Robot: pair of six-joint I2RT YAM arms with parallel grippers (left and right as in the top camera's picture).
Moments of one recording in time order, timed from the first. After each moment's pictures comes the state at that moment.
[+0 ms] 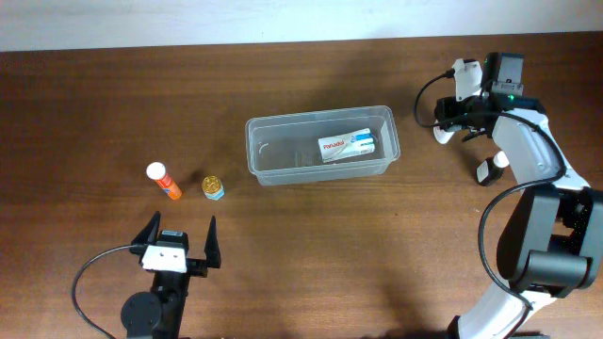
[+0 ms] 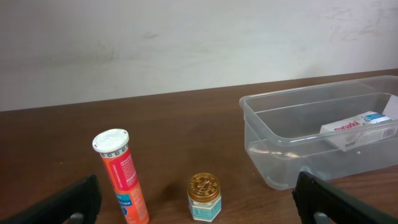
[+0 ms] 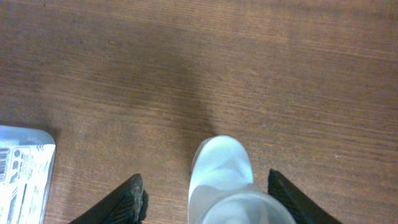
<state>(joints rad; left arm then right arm) 0.03 0.01 0.01 -0.06 0.15 0.06 -0.18 1.94 1.46 -0.51 -0.17 -0.29</state>
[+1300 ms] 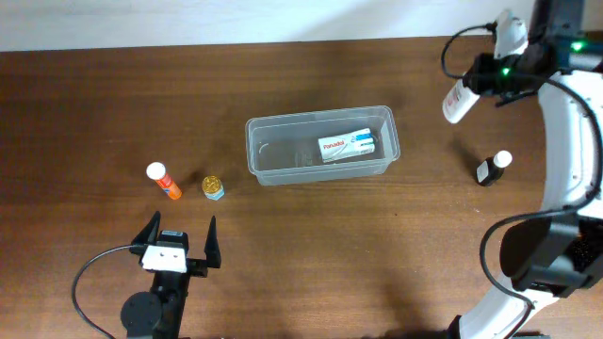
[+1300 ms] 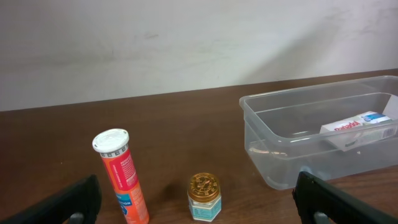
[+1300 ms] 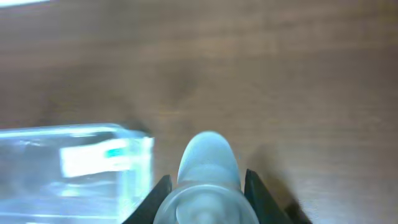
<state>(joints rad) 0.03 0.01 0.01 -0.06 0.15 0.06 -0.22 1.94 2.07 -1.18 -0.32 -0.10</state>
